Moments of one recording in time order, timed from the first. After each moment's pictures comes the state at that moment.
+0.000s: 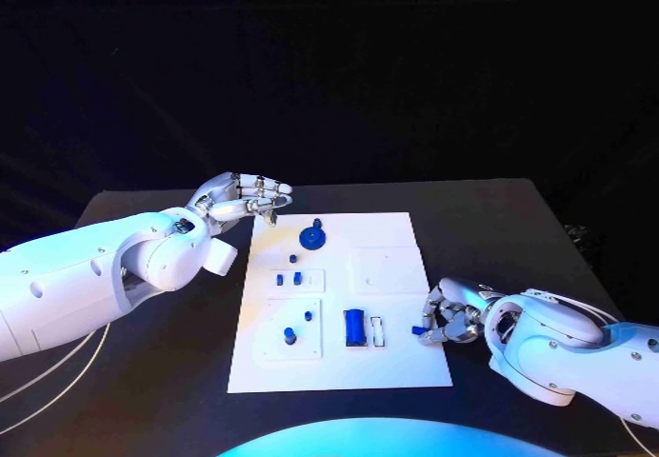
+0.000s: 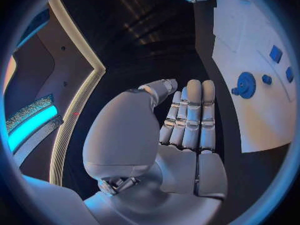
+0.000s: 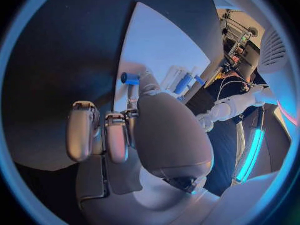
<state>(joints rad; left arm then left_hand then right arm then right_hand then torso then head) 1.16 -0.88 -0.01 1.47 -0.23 -0.14 0.27 1.42 -0.18 0.55 0.03 0.29 0.83 0.22 0.25 0.30 0.91 0.15 0.39 0.14 1.05 0.07 1.07 0.46 0.17 0.84 0.16 0.99 0.75 1.05 -1.09 -0.20 1.90 -1.38 -0.32 -0.57 1.53 -0.08 -0.06 0.28 0.13 1.04 0.05 0.37 0.59 1.46 -0.02 1.43 1.32 1.46 -0.08 1.55 1.31 0.06 1.47 0.03 1.31 1.31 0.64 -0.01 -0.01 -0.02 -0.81</state>
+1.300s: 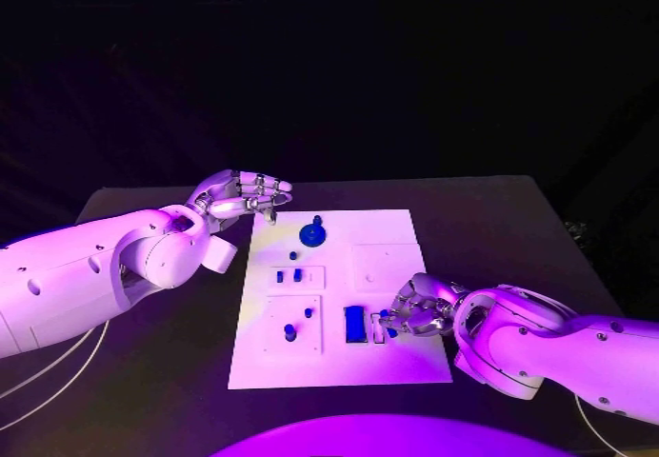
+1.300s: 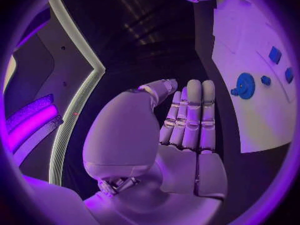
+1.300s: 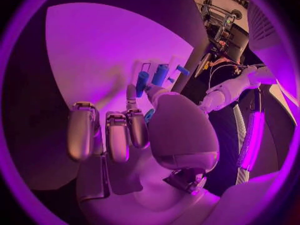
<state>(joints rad) 1.16 -0.88 -0.01 1.47 -0.23 -0.14 0.27 1.42 -0.18 0.55 0.03 0.29 0.83 0.22 0.25 0.30 0.91 0.15 0.39 0.14 1.05 0.07 1.07 0.46 0.17 0.84 0.16 0.99 0.75 1.08 -0.98 -0.20 1.91 -1.20 -0.39 -0.57 1.21 -0.10 0.36 0.28 0.14 1.04 0.06 0.35 0.63 1.47 -0.02 1.42 1.31 1.46 -0.08 1.55 1.31 0.06 1.47 0.03 1.31 1.31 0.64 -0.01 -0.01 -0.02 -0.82</state>
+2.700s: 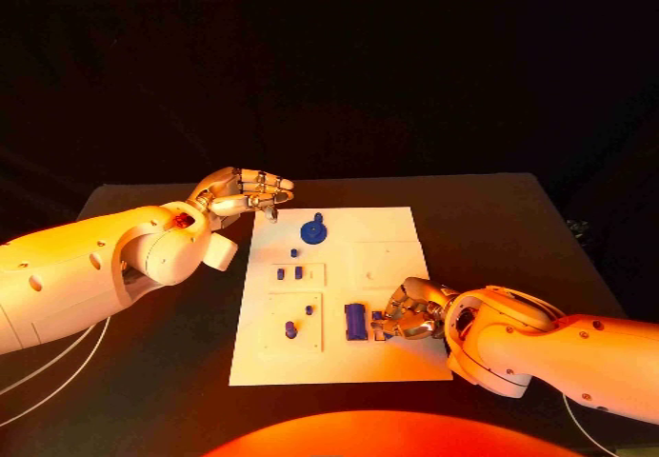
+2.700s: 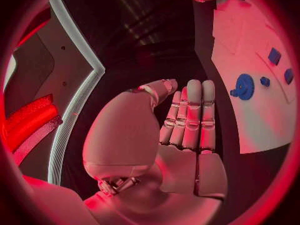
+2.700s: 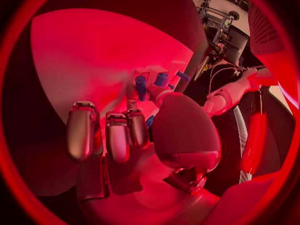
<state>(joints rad) 1.16 -0.89 -0.01 1.47 -0.23 -0.13 0.26 1.42 -0.18 0.55 0.03 0.29 0.83 0.22 0.25 0.30 0.91 0.15 0.40 0.14 1.05 0.07 1.07 0.46 0.17 0.84 0.16 0.99 0.75 1.06 -0.94 -0.20 1.88 -1.19 -0.37 -0.57 1.12 -0.16 0.40 0.29 0.13 1.04 0.06 0.35 0.65 1.47 -0.02 1.42 1.31 1.46 -0.08 1.55 1.31 0.06 1.47 0.03 1.31 1.31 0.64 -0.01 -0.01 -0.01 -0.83</state>
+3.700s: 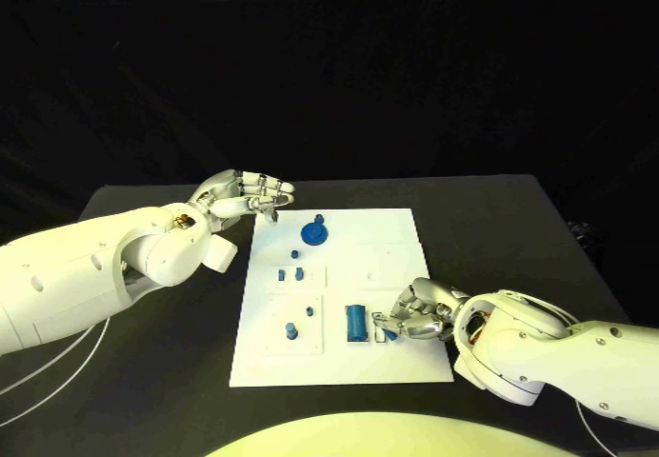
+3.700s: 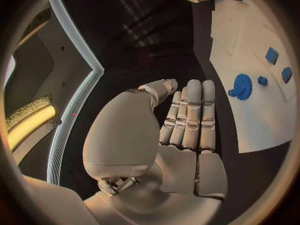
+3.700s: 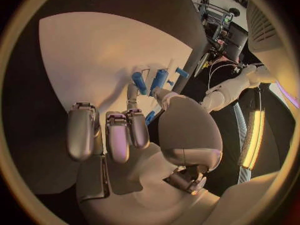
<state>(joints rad) 1.16 -0.89 -0.01 1.47 -0.24 -0.12 0.25 1.42 -0.18 0.55 0.03 0.29 0.83 0.22 0.25 0.30 0.91 0.15 0.40 0.14 1.05 0.07 1.07 0.46 0.17 0.84 0.16 0.99 0.75 1.06 -0.98 -0.20 1.92 -1.19 -0.41 -0.56 0.99 -0.16 0.39 0.29 0.13 1.04 0.06 0.36 0.66 1.47 -0.02 1.42 1.31 1.46 -0.08 1.55 1.31 0.06 1.47 0.03 1.31 1.31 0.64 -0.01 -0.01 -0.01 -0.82</state>
